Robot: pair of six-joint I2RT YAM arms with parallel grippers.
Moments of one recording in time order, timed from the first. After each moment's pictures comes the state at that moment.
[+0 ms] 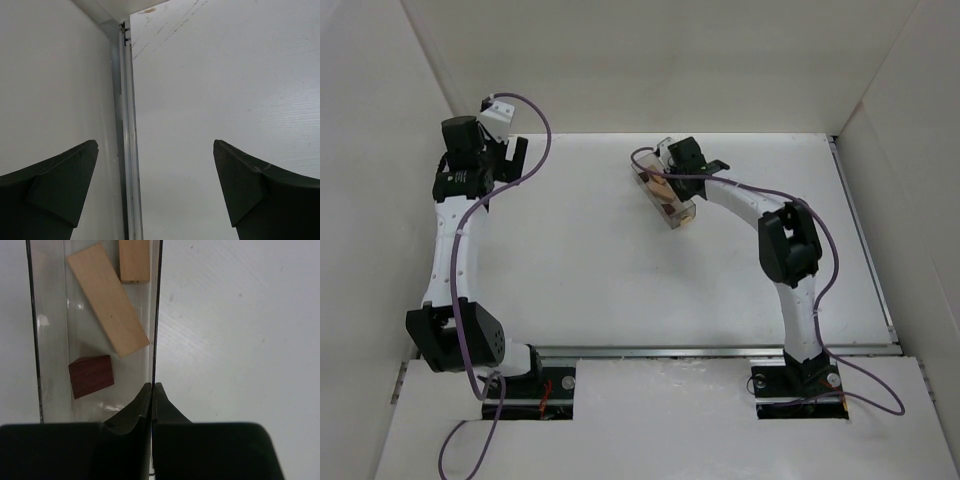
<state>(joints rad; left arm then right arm) 0.12 1.41 1.46 -0.52 0.00 0.41 0.49 2.20 1.83 -0.47 0.16 -0.24</state>
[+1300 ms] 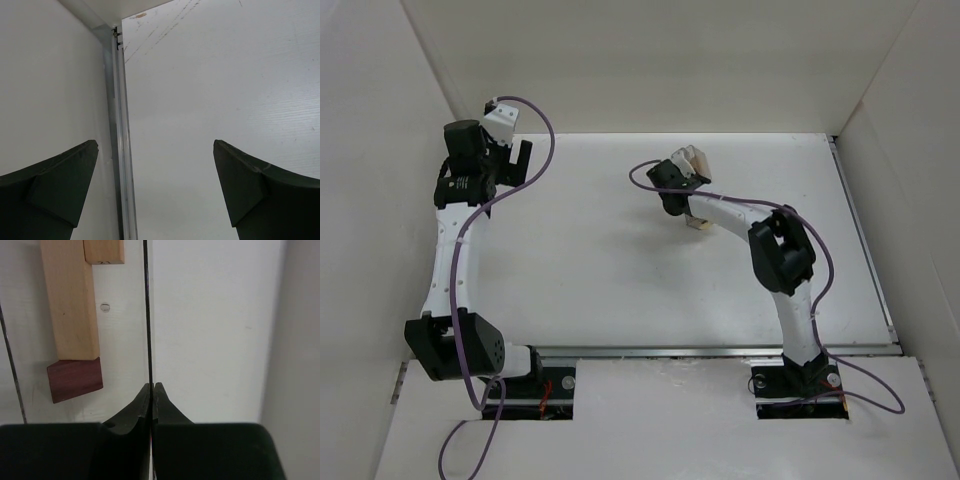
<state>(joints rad) 0.10 1.36 1.42 -0.53 0.03 0.39 0.64 2.16 1.74 -0.64 0.84 0.03</state>
